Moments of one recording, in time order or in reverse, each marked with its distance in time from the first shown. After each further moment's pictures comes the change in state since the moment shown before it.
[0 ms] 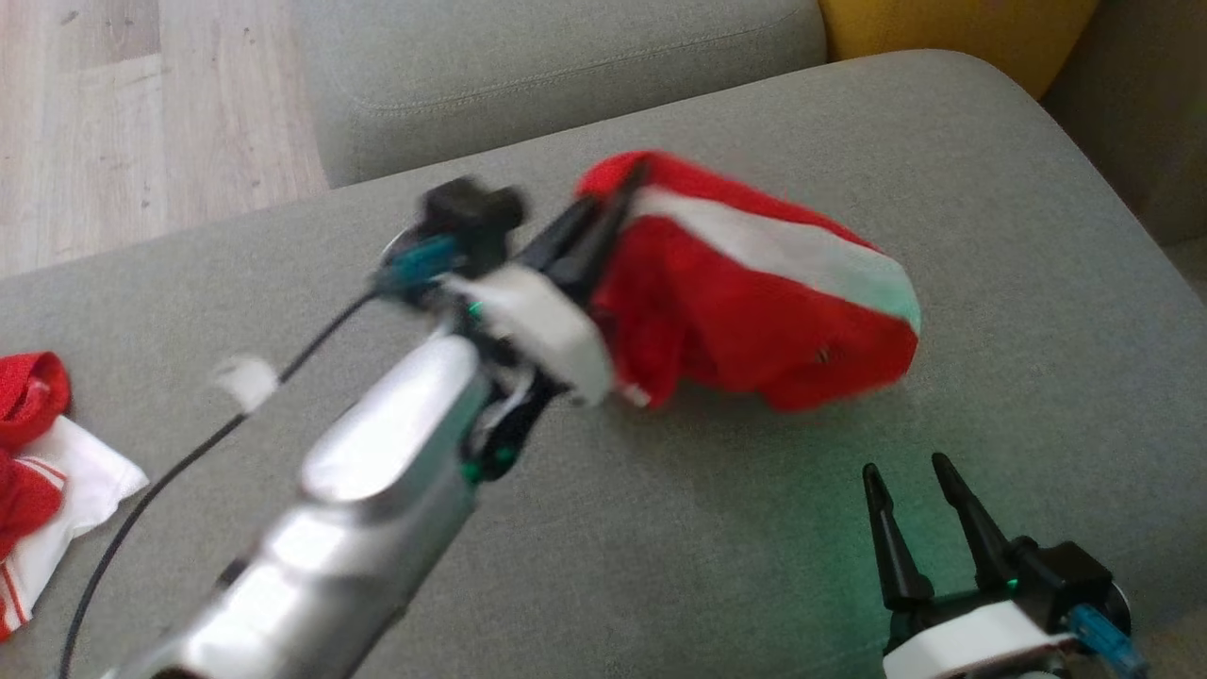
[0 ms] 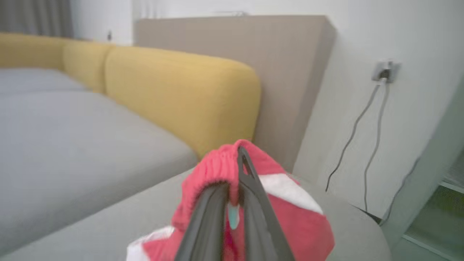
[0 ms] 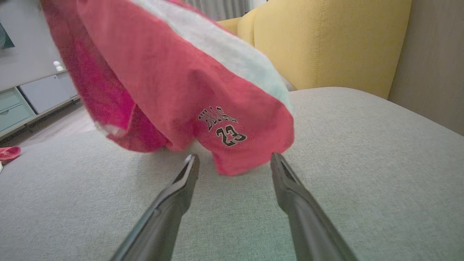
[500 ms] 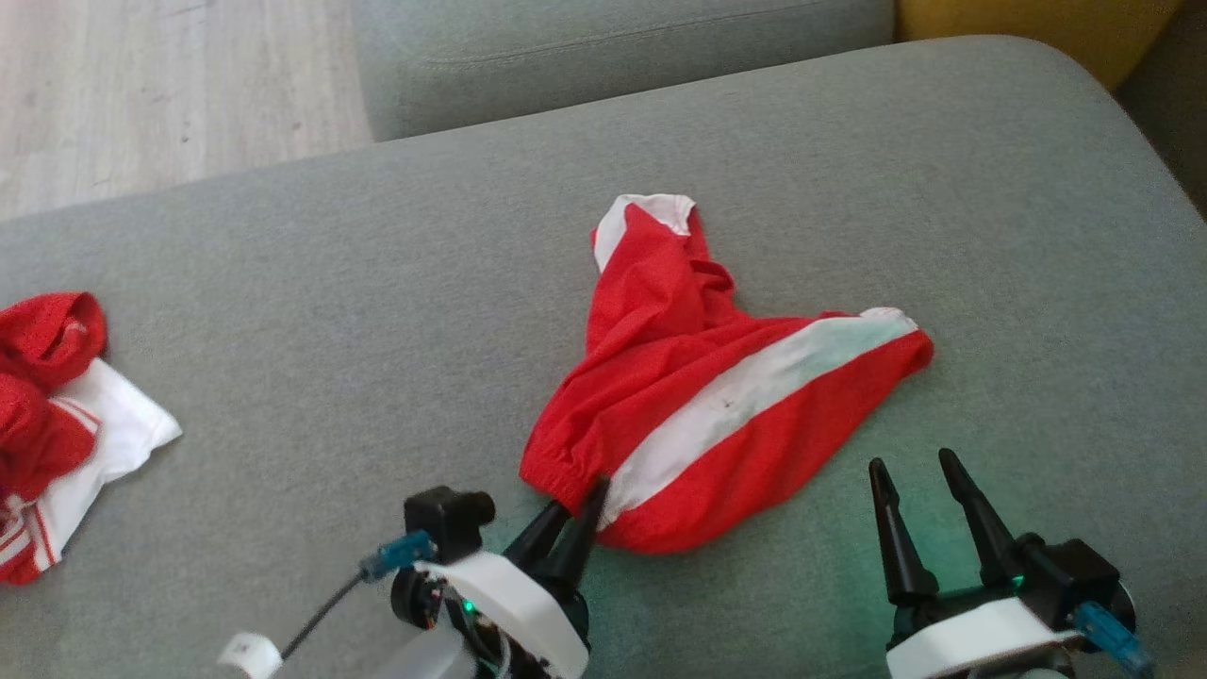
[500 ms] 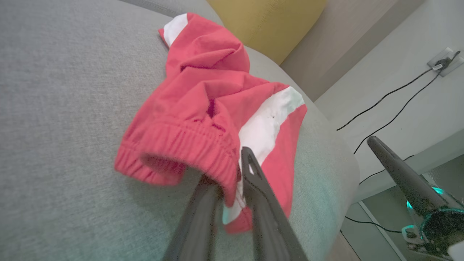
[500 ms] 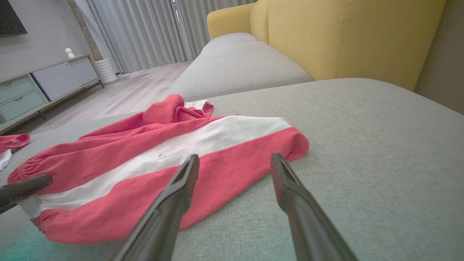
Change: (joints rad) left arm 0.499 0.074 -0.009 -0.031 -0.213 -0.020 -0.016; right arm -0.001 0.012 -0.018 -0.007 0.000 0.000 0.000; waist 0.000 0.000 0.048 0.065
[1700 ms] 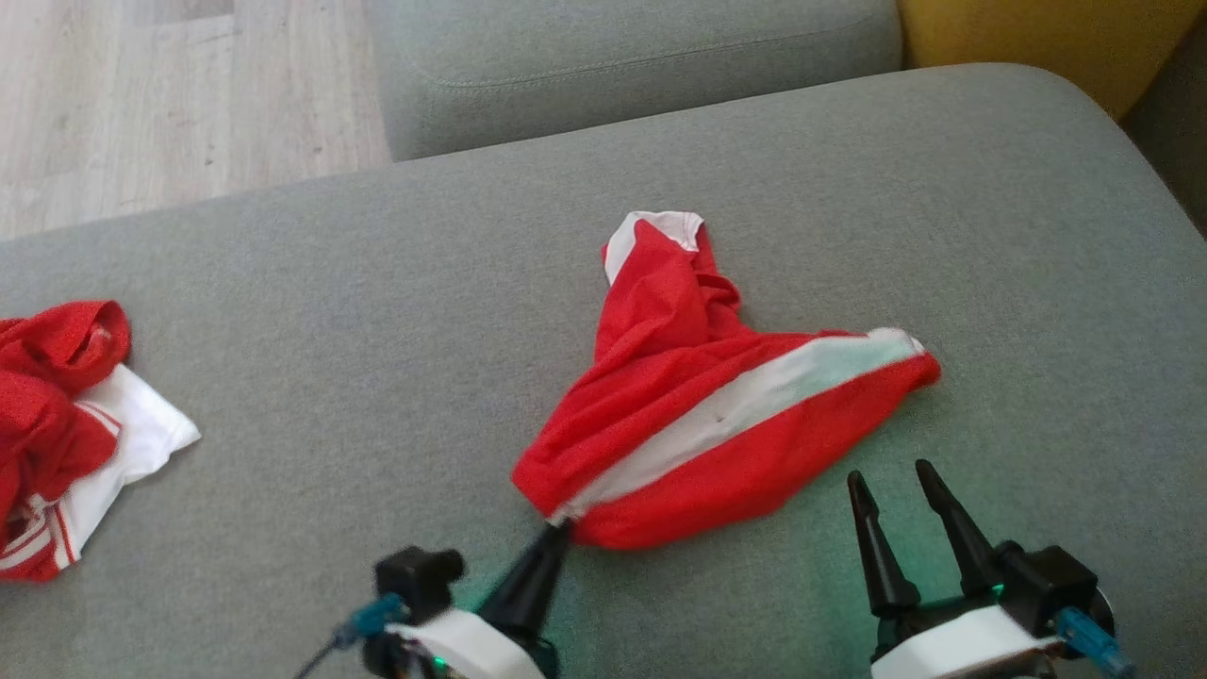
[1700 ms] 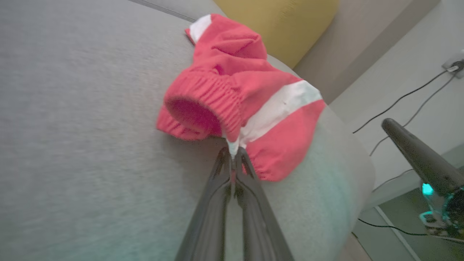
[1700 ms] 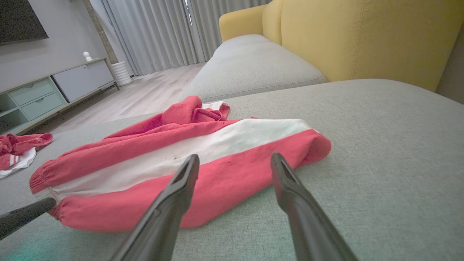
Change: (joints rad) left arm 0.044 0.023 -0.101 0.070 -0.026 -0.009 -0.175; right arm 0.001 -0.003 0.046 0.018 0.018 0.000 0.000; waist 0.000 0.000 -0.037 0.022
